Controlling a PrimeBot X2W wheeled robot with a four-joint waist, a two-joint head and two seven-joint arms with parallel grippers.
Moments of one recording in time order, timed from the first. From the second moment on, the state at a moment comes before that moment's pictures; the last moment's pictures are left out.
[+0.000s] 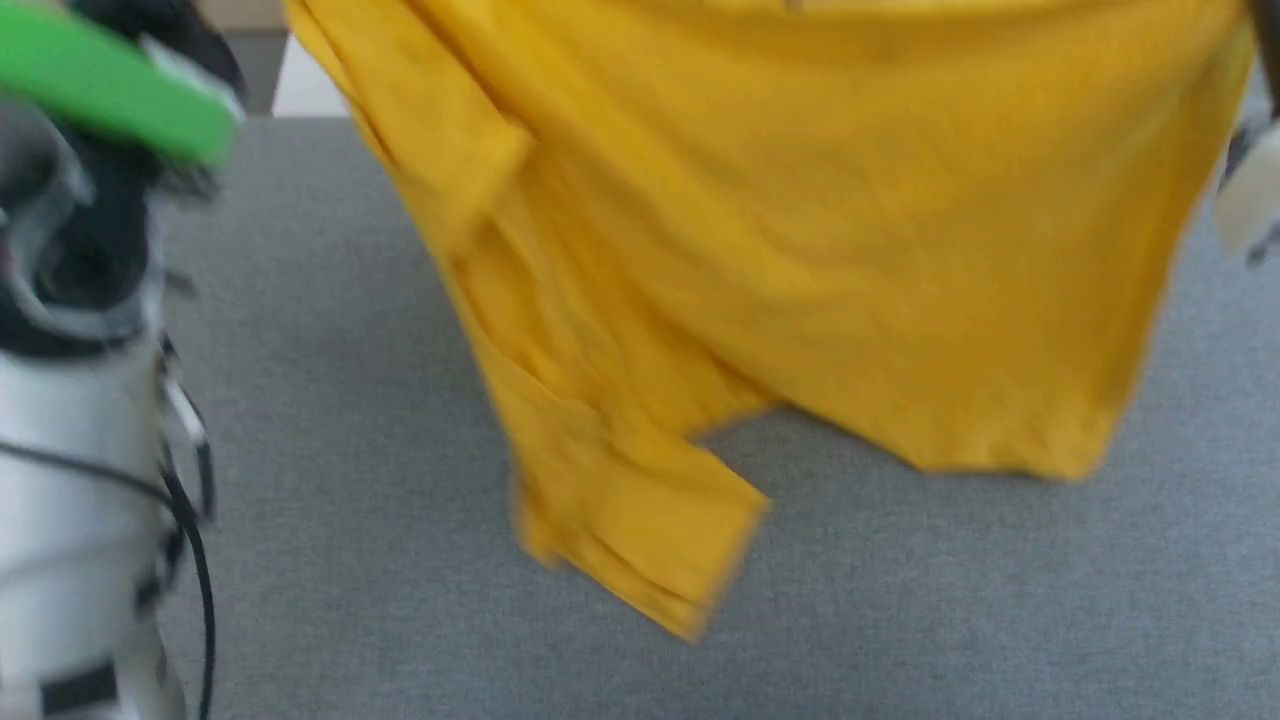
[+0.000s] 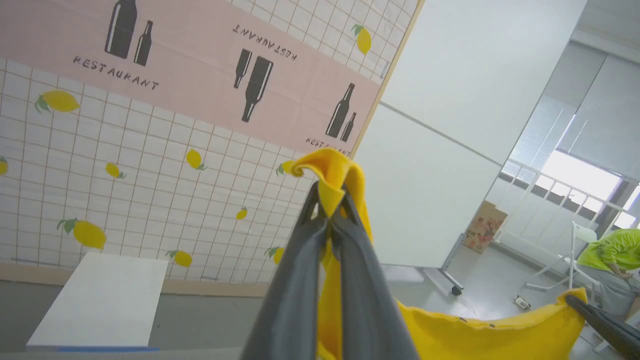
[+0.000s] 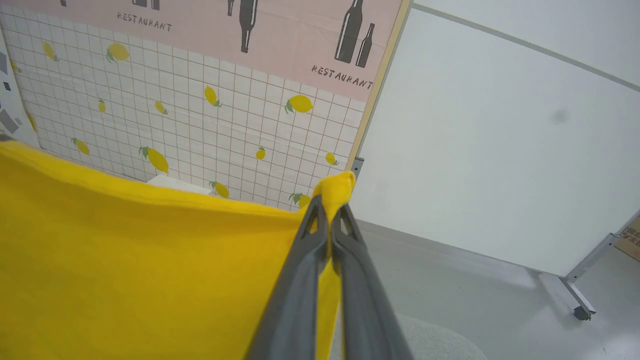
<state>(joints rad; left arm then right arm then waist) -0.79 0.34 -0.07 -0.11 -0.88 0.03 0.29 -0.66 -0.32 -0.04 -0.17 0.18 0.13 0.55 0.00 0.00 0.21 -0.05</state>
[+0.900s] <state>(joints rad) -1.41 0.39 -0.11 0.41 -0.65 -0.09 -0.11 -1.27 -0.20 -0.05 0.34 -0.09 0.13 0.20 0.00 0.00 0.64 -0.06</state>
